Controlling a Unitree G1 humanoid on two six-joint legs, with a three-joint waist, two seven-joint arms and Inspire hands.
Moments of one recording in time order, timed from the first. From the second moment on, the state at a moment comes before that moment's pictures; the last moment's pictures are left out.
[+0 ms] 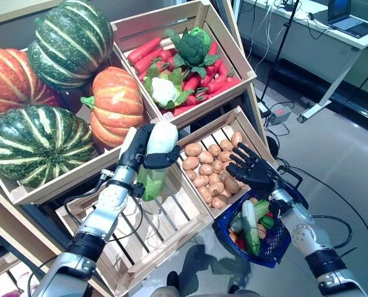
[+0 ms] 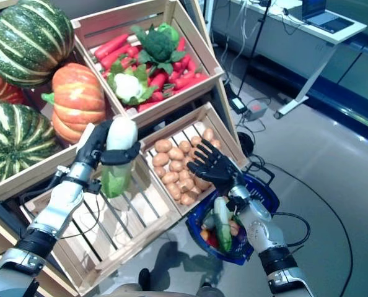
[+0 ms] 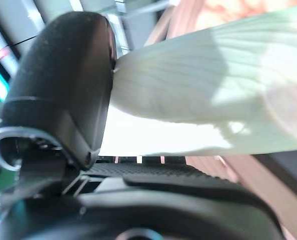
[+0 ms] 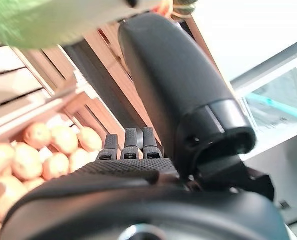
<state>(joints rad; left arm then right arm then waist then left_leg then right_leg) -0.34 0.53 -0.27 0.29 -0.33 -0.29 0.02 -0.25 -0.41 0.20 0.35 0.91 0.08 0.30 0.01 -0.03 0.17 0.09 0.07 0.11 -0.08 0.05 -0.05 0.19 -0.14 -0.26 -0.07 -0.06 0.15</state>
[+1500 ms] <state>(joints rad) -0.33 0.41 -0.31 0.10 -0.80 -0.03 -0.20 -0.37 -0.42 0.43 0.27 0.79 0.26 0.38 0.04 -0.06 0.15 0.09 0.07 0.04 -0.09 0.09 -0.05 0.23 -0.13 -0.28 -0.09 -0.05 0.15</state>
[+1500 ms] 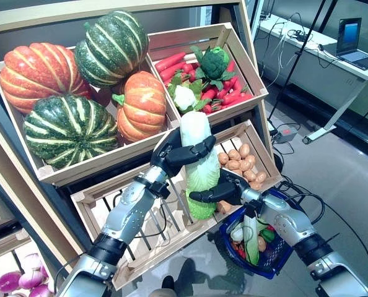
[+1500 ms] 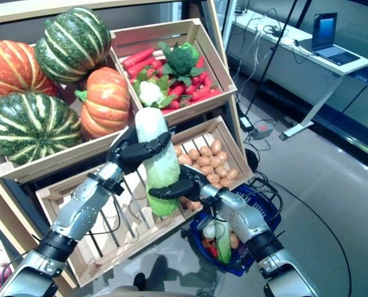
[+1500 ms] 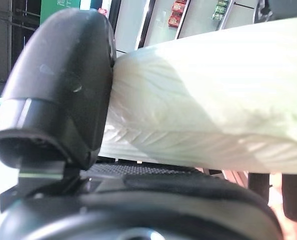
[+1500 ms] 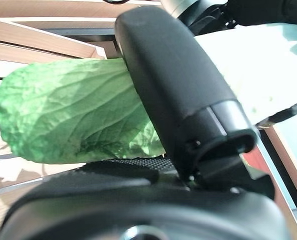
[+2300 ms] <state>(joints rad) -0.31 0.40 -0.34 0.13 -0.90 -0.03 -0.21 -0.37 -0.42 0.48 0.27 0.84 0.26 0.37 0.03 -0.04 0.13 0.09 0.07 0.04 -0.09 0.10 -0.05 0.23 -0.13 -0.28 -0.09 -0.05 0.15</state>
